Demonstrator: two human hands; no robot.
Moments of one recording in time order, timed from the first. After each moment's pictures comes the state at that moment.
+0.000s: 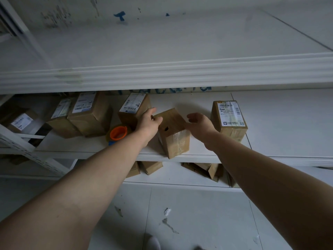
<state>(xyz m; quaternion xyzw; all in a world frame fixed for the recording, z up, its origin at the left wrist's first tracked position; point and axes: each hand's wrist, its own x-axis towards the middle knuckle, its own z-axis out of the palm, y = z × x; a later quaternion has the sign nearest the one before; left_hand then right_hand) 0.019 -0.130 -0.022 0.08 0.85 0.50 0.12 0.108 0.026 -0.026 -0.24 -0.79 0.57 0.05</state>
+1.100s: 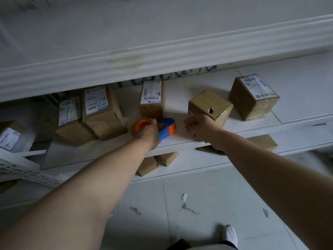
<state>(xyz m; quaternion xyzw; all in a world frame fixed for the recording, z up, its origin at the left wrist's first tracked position) -0.068 -0.259 -0.088 0.28 0.94 0.04 0.19 0.064 -0.117 -0.049 -0.33 -0.80 0.50 0.01</state>
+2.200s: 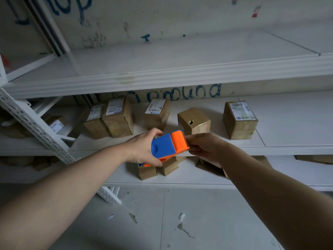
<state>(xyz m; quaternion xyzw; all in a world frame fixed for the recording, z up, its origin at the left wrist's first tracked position) 0.089 -0.292 0.036 0.35 0.90 0.15 0.22 0.171 -0.086 -0.007 -0.24 -0.61 0.75 -0.08</state>
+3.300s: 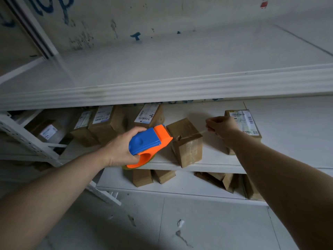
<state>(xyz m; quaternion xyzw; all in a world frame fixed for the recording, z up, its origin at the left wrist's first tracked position) 0.041 -0.253 0.042 0.31 0.91 0.22 0.15 0.094 0.064 -0.021 -0.29 -0.73 0.61 0.10</state>
